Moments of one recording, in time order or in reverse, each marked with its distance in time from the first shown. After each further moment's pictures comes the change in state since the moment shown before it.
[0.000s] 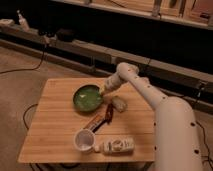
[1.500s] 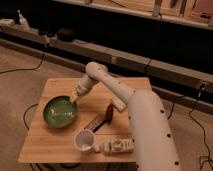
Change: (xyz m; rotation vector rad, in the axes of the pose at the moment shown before) arm -0.065 -0.162 0.073 0.223 -0.259 -0.396
